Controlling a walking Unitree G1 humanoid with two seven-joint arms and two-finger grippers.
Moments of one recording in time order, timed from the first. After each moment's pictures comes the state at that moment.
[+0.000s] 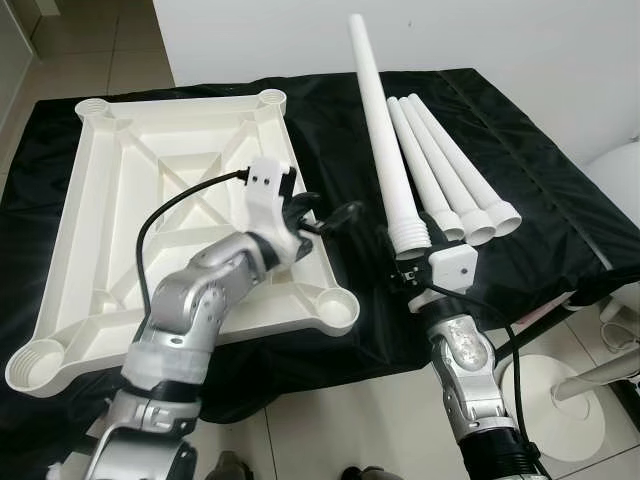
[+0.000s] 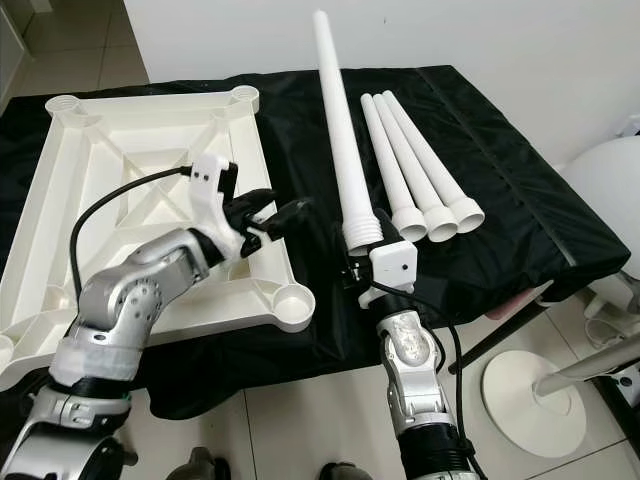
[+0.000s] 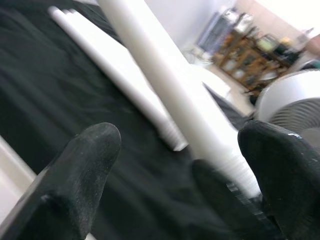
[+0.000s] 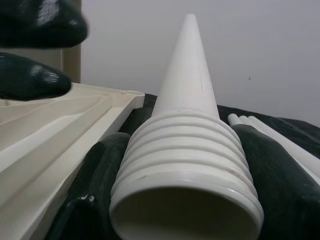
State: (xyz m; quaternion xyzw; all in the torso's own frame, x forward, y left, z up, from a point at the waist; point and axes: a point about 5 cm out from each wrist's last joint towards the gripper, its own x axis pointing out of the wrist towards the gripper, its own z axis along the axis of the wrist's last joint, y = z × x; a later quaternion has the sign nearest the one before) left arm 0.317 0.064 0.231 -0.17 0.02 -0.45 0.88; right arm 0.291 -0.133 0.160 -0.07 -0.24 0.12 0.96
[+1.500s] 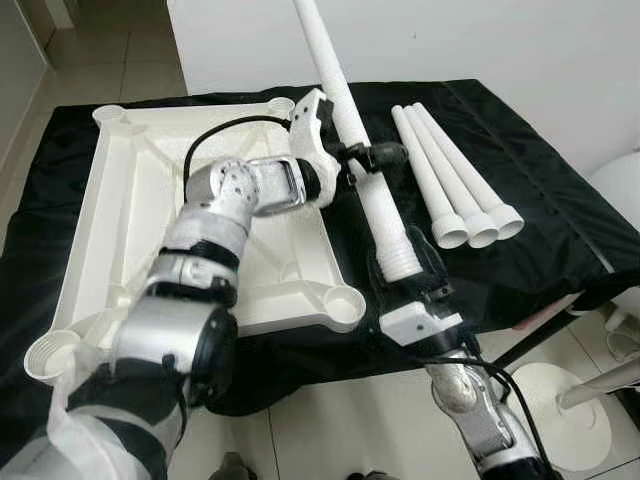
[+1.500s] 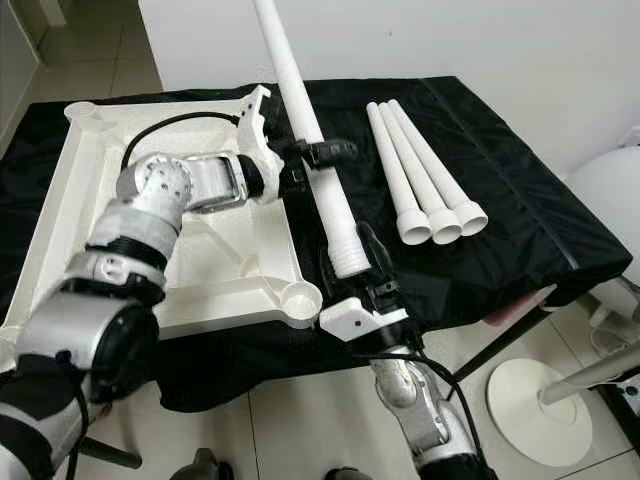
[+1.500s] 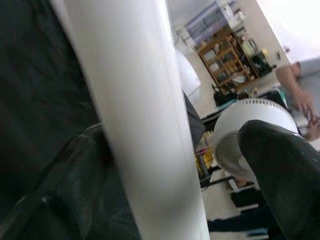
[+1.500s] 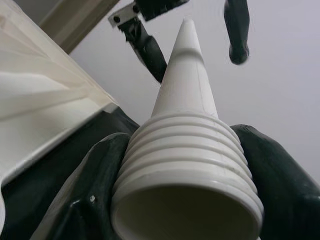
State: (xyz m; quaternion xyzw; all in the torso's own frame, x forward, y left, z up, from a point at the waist) left arm 0.382 0.035 0.281 -0.31 0.16 -0.44 0.83; right arm 0.254 -0.127 0.139 -0.36 -0.33 0.07 0.87
